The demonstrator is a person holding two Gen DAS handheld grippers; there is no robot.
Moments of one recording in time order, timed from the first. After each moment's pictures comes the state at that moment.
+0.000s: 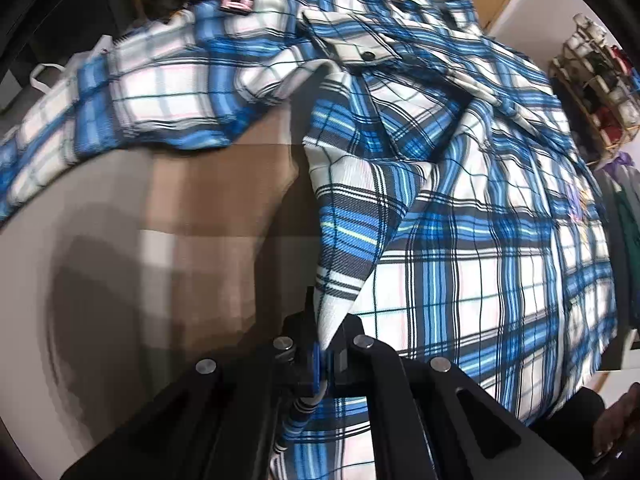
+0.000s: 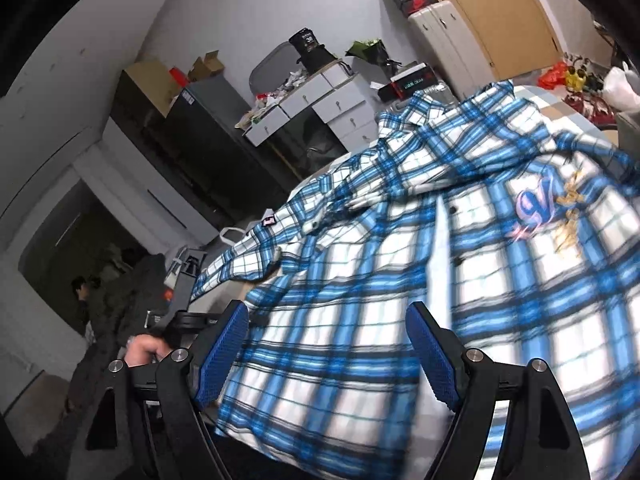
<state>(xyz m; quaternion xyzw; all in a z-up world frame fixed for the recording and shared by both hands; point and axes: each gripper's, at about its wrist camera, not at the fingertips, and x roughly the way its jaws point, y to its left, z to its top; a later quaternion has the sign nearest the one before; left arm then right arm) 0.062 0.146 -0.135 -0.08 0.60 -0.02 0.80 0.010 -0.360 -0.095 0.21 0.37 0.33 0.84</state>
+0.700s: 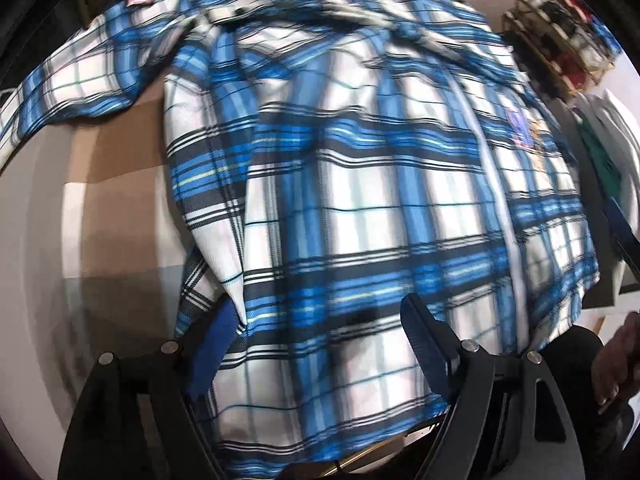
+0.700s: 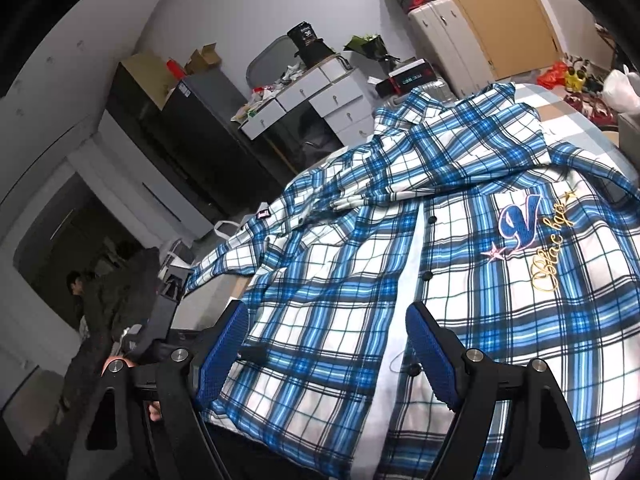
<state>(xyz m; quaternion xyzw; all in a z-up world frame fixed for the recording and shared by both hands) 0.034 0.057 -0.131 -0.05 0.62 -0.12 0.77 0.015 -0.361 -0.100 0.20 0.38 0.33 0.84</state>
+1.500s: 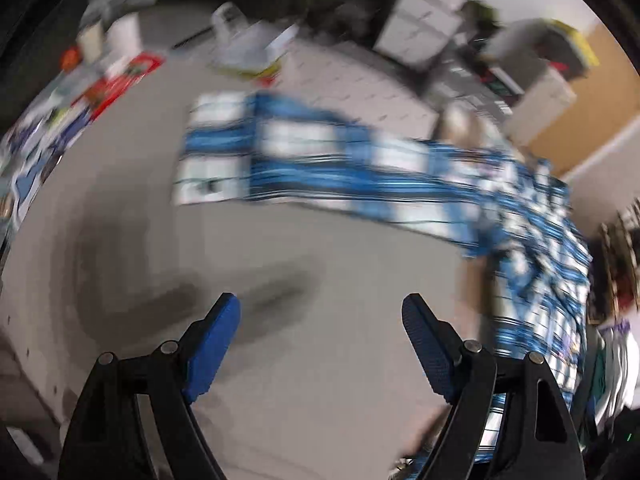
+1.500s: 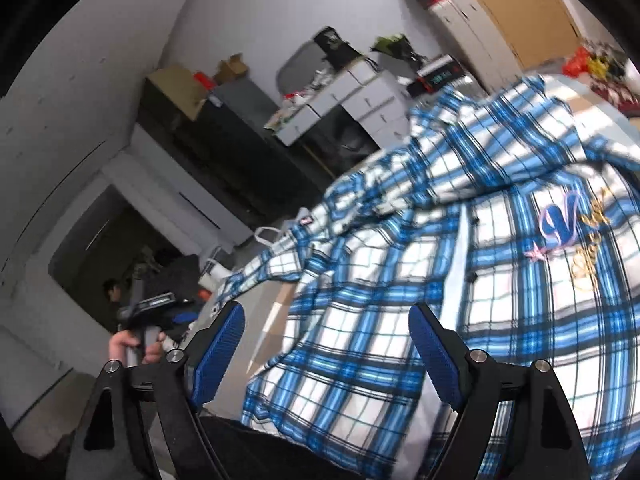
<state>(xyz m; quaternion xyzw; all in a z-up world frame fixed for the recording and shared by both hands) -0.022 0.349 -0.066 -0.26 0.51 0.15 0.80 0.007 -0.357 -0.086 0.24 0.35 0.40 0.82</state>
